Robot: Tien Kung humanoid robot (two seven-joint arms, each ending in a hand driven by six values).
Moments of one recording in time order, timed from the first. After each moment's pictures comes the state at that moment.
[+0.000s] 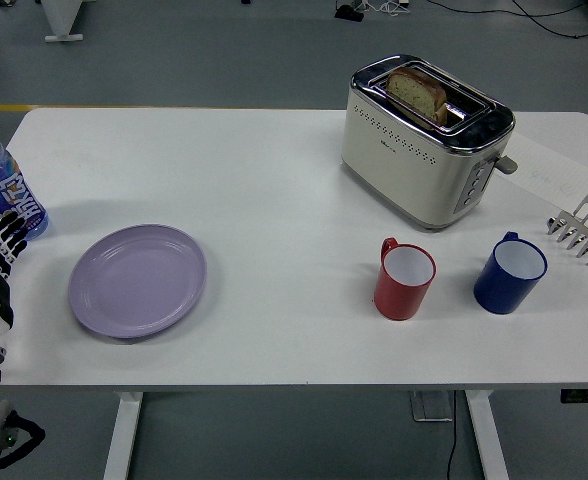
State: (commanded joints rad) left arm -0.09 0.17 -1.47 -1.04 1.00 0.21 -0.50; right arm 0.15 -0.02 1.09 0.26 -0.32 -0.45 -0.31
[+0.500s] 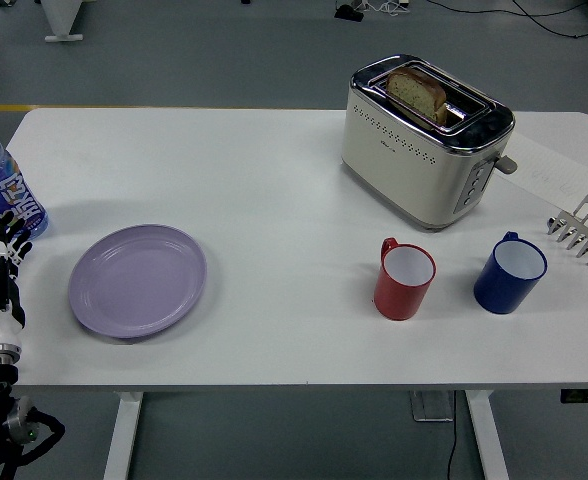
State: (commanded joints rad) left arm -0.12 0.11 -1.49 -0.97 1.00 0.22 -0.52; right arm 0.16 -0.02 1.09 0.26 -0.34 -0.45 -0.32
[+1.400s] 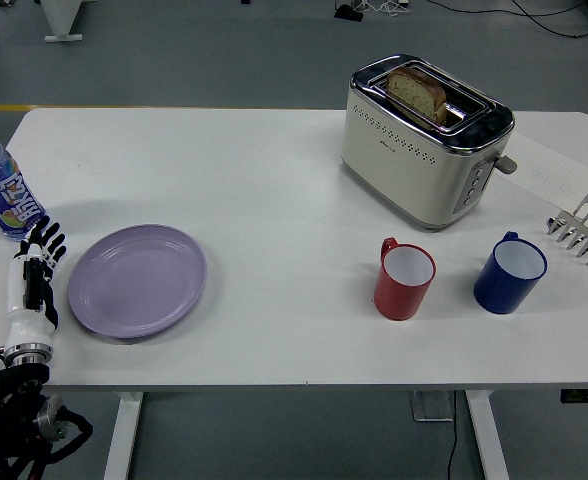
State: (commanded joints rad) left arm -0.16 0.06 -1.43 -0.92 1.00 0.22 -0.53; right arm 0.16 -0.02 1.10 0.26 -0.36 -0.45 -0.32
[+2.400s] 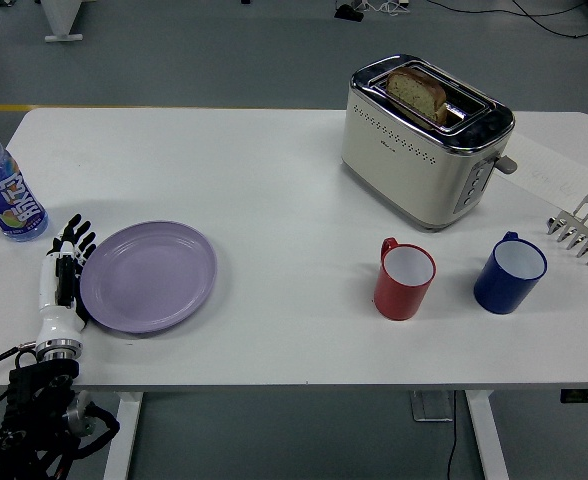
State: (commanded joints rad) left arm -0.20 0.00 -1.39 -0.87 0.99 0.24 -0.55; right arm 0.15 -0.02 1.11 0.26 -0.38 -0.45 -0.33
